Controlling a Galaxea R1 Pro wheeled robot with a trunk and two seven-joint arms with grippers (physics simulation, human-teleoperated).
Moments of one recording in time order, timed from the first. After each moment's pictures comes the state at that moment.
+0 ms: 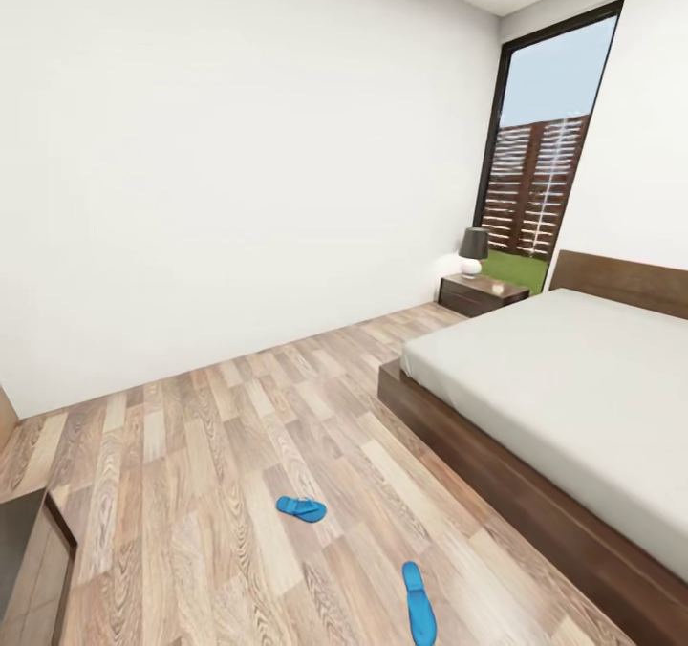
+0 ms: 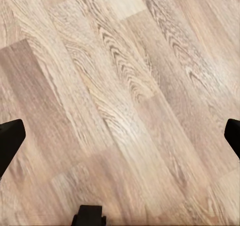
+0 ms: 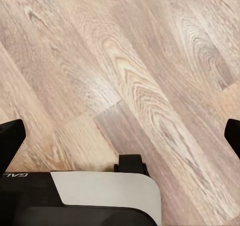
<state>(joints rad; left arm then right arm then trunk) 0.00 -0.01 0.00 -0.59 0.08 -0.06 0.00 0.00 0.00 -0.02 -0.47 0.00 -0.03 0.00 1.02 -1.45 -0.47</state>
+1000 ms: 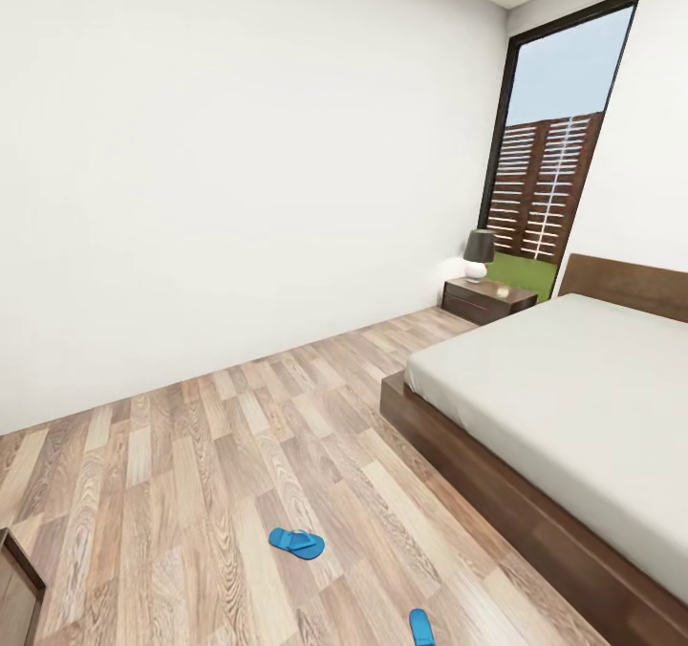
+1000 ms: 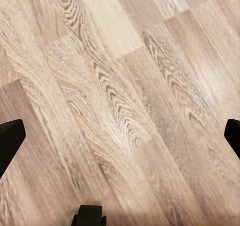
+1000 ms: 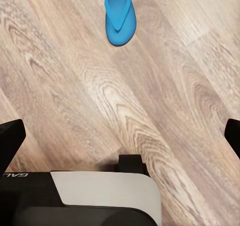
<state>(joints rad) 0.00 -0.01 0.00 -0.59 0.08 -0.06 0.00 0.00 0.00 -0.02 -0.47 0.00 -0.03 0.00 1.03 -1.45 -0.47</state>
